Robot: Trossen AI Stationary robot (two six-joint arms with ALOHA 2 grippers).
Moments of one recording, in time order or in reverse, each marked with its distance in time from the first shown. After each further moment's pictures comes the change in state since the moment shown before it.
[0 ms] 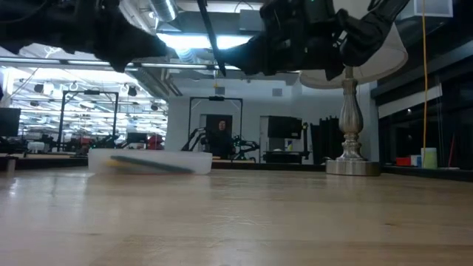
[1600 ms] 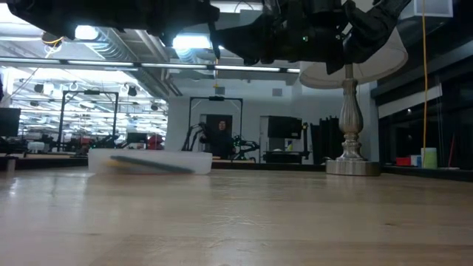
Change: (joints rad) left arm 0.061 0.397 0.272 0.234 0.192 0.194; right arm 0.064 0.000 0.000 0.088 0.069 0.051
